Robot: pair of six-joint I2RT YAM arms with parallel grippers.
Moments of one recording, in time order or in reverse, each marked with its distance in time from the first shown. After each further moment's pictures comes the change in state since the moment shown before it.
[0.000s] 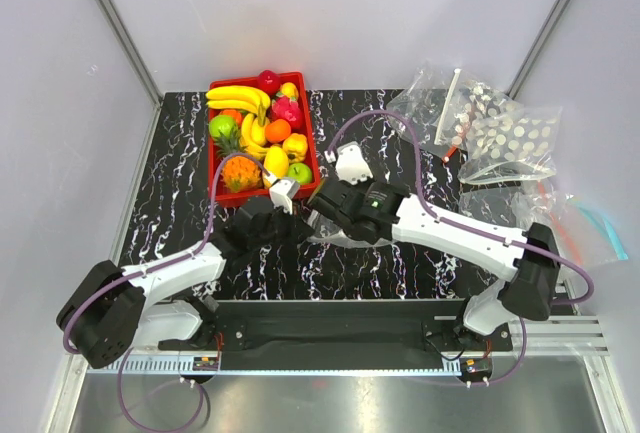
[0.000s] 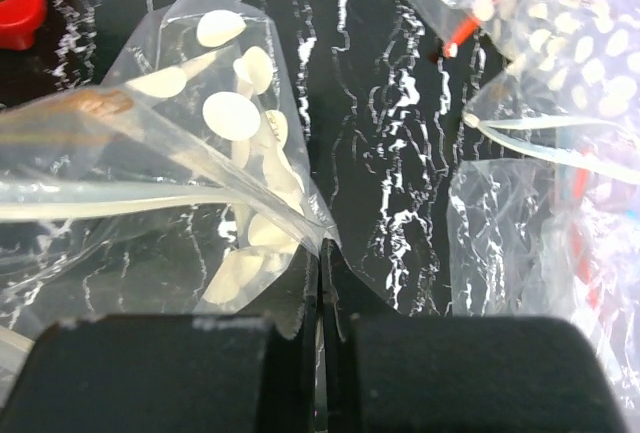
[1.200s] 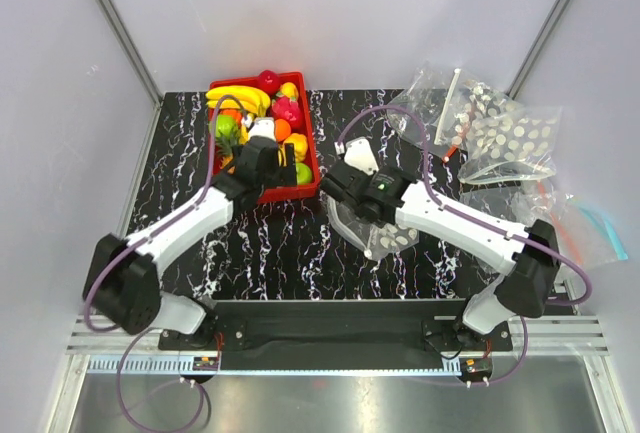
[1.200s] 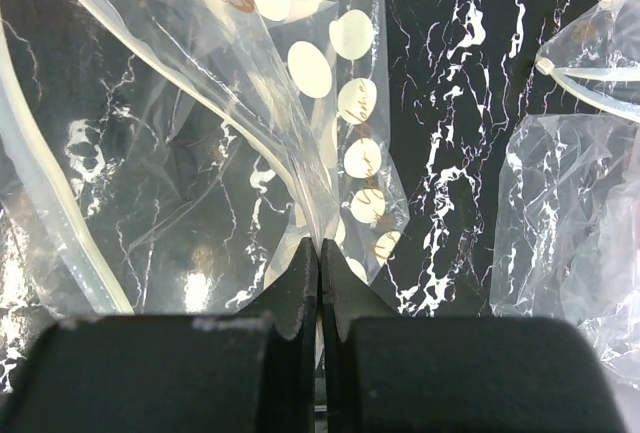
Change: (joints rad) left arm 0.149 0.176 0.505 -0.473 -0.532 0.073; right arm -0.101 0.039 0.067 -0.068 -0.253 0.004
